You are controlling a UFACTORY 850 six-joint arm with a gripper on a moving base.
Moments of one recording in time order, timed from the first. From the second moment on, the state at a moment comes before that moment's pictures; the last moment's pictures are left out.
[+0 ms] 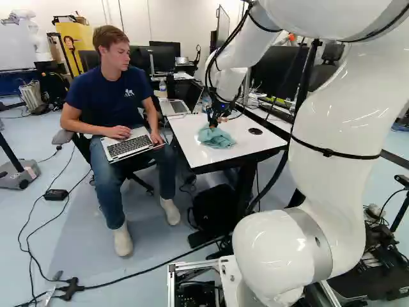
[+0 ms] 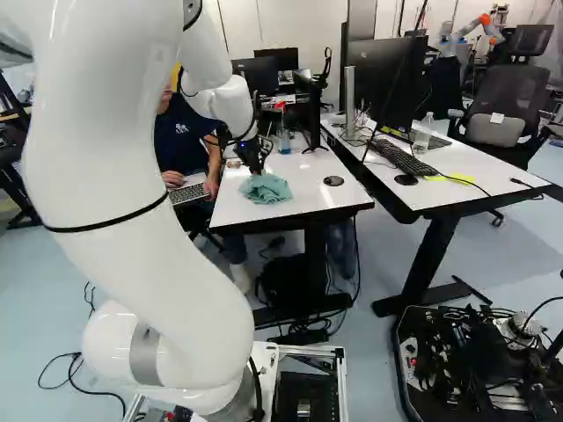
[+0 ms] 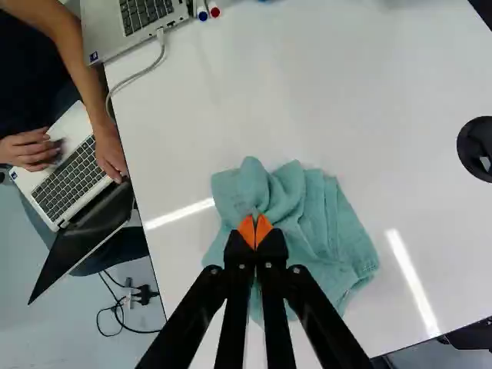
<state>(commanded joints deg) 1.6 -9.1 -56.2 12.4 -18.7 0.0</state>
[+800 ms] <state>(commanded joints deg) 3.0 -3.3 -53.3 12.4 -18.7 0.0</state>
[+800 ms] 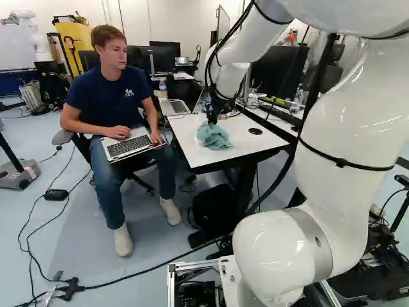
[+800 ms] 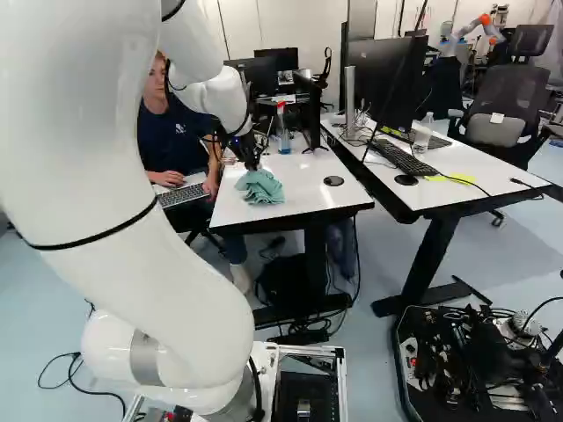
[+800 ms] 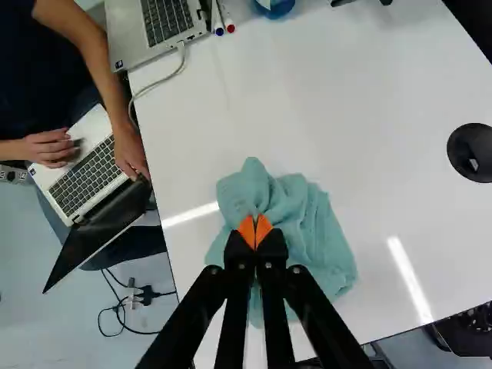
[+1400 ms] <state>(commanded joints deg) 6.2 2.4 -48.2 12.4 -18.7 0.0</state>
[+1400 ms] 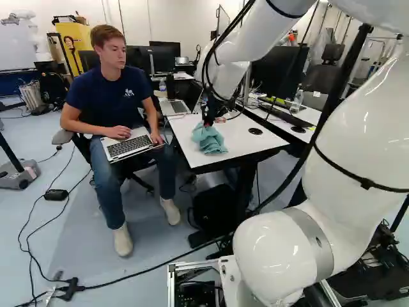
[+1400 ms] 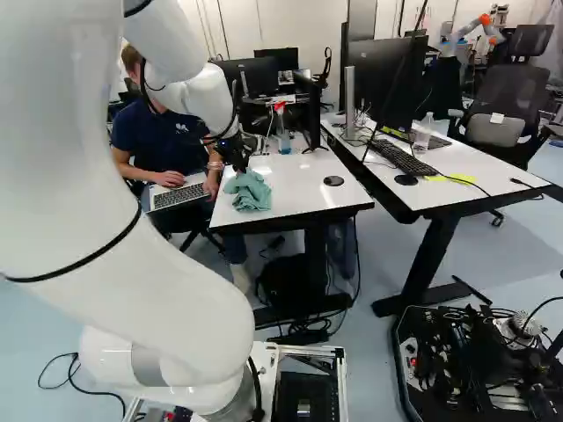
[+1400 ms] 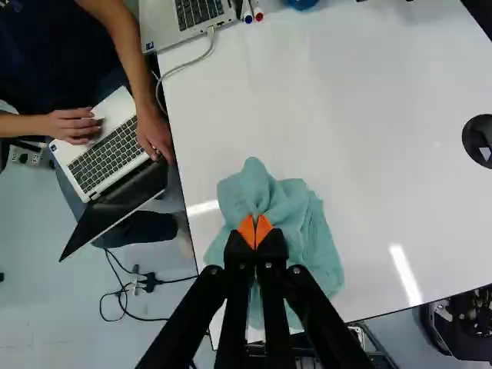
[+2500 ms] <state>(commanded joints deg) 6.4 4.3 -47.9 12.4 -18.7 0.0</state>
